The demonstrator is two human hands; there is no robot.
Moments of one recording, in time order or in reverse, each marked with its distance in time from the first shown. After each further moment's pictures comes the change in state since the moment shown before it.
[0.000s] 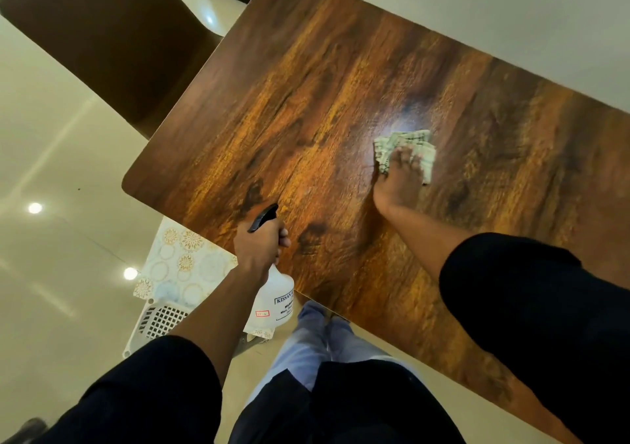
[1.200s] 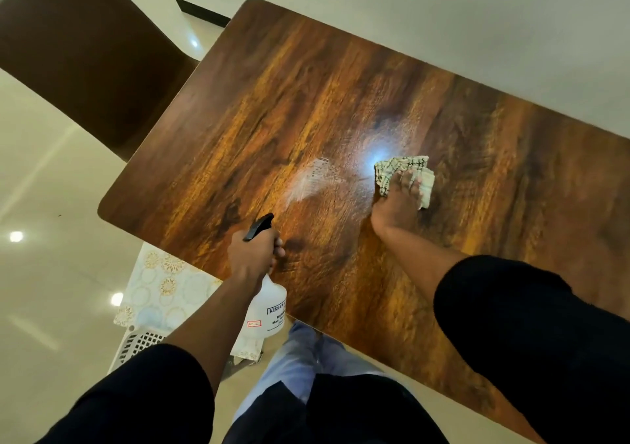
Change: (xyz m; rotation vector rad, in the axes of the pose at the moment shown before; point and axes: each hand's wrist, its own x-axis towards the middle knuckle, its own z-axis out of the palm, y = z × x) left_hand -0.018 0.021 0.032 0.047 -0.038 0.052; right_hand -0.005 0.051 -0.007 0.082 0.027 0.108
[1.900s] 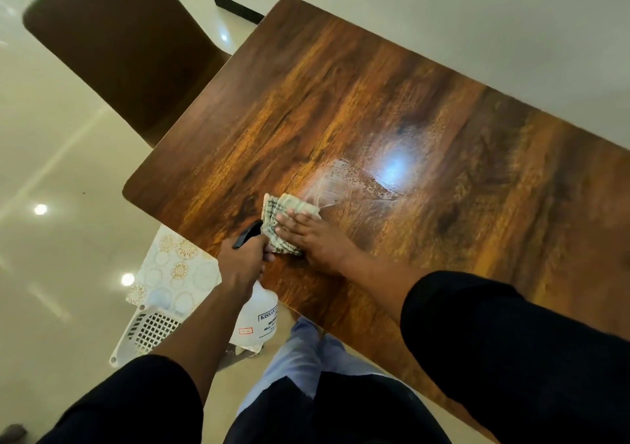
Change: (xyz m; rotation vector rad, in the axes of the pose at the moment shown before) left_hand -0.010 -0.014 -0.035 -0.061 0.109 -0.052; right_hand -0.077 -0.080 0.053 -0.317 -0.423 -1.263
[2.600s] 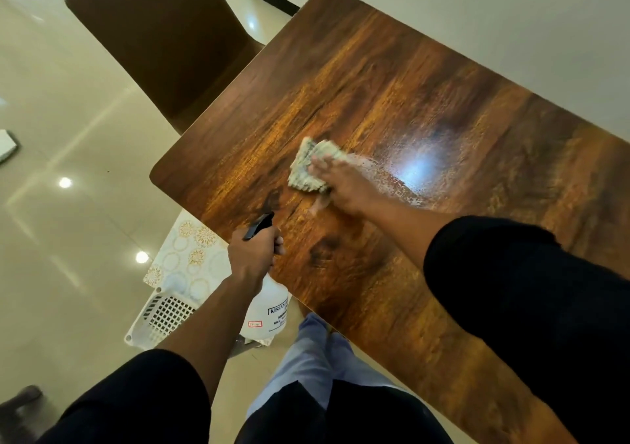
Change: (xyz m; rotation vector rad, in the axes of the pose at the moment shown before) left_hand 0.010 0.005 -0.018 -0.055 0.045 -0.007; right_hand 0.068 0.055 -0.058 0.188 0.037 0.262
